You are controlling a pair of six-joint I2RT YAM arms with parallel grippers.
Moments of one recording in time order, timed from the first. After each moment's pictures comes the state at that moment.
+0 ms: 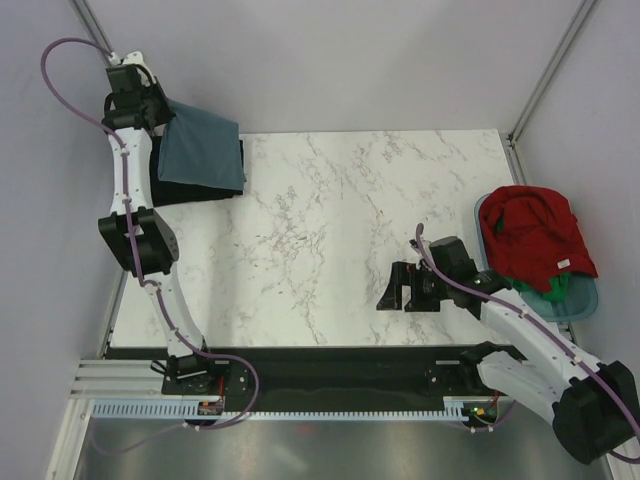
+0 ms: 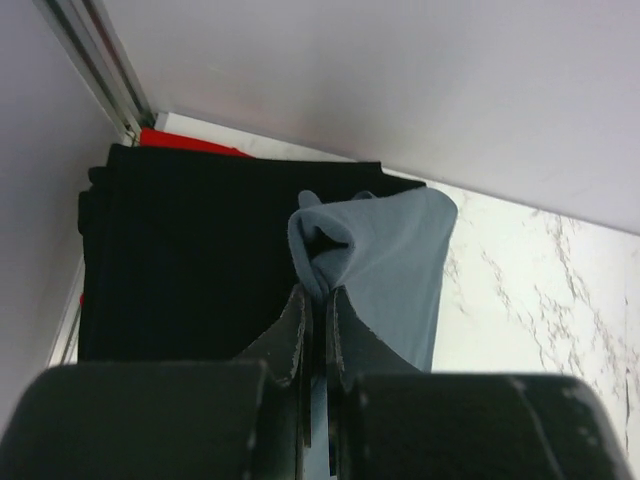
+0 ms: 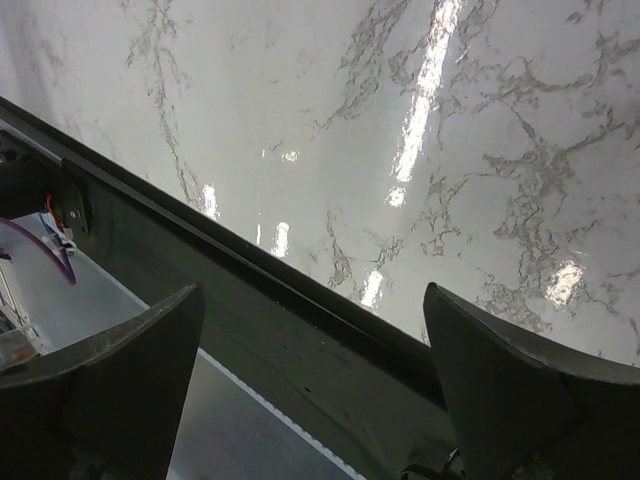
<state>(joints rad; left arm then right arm) 0.21 2.15 2.31 -0.63 0.11 -0.15 0.43 0.92 0.57 -0.58 -0.45 0.52</state>
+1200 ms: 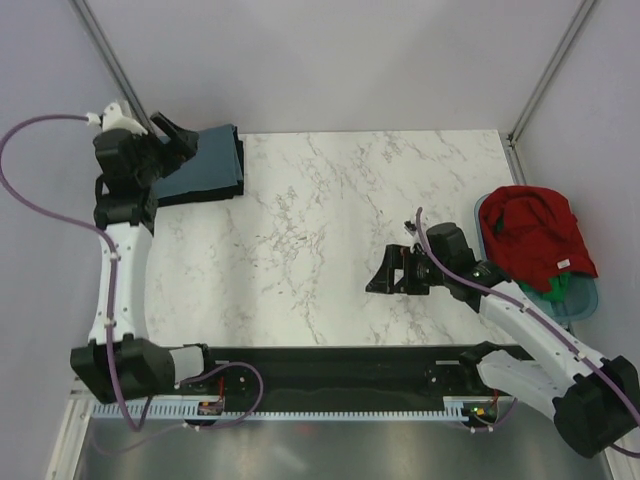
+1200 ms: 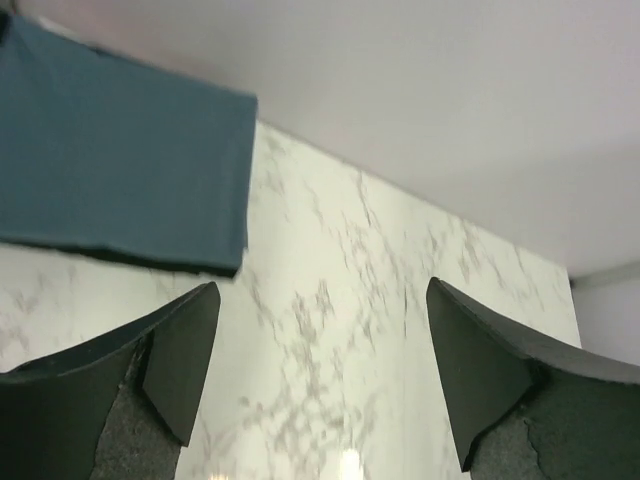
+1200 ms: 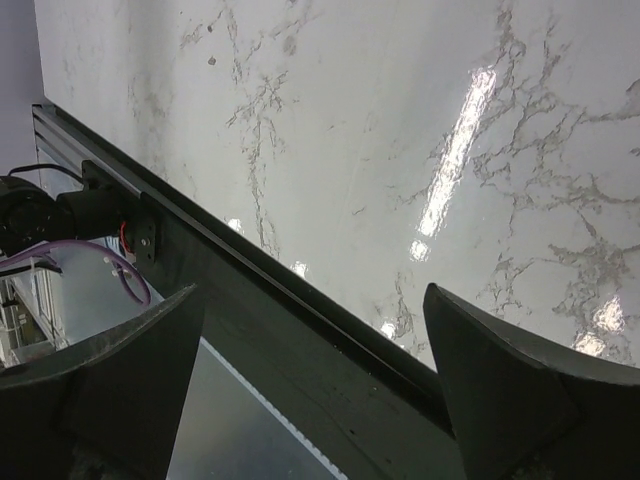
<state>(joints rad) 0.18 1.32 1.42 -0.30 0.14 -0.51 0.47 1.00 0.68 -0.47 -0.46 0.57</state>
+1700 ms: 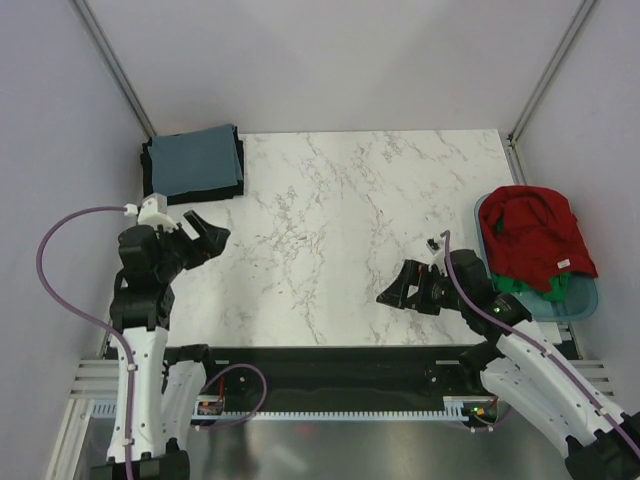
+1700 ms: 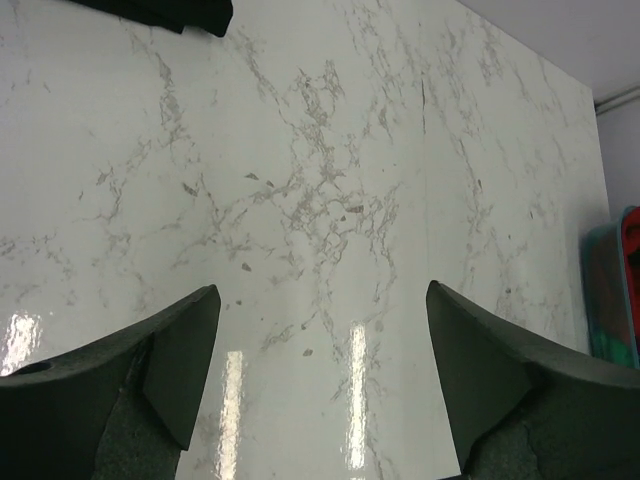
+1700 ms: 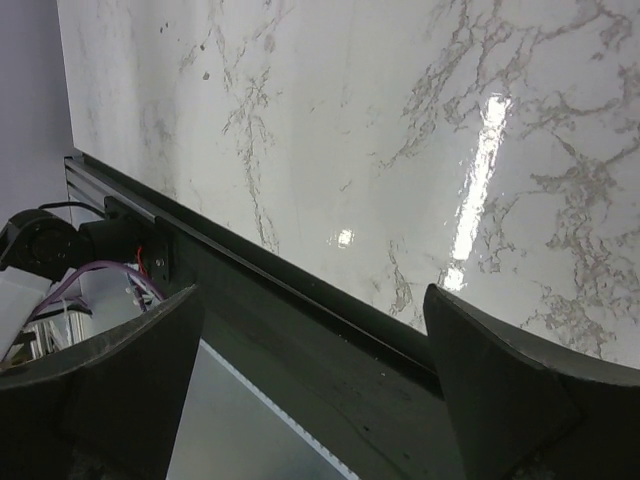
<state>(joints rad) 0.13 0.67 0.80 -0.55 0.31 -0.44 0.47 0.69 0.50 -0.50 -0.39 0.73</state>
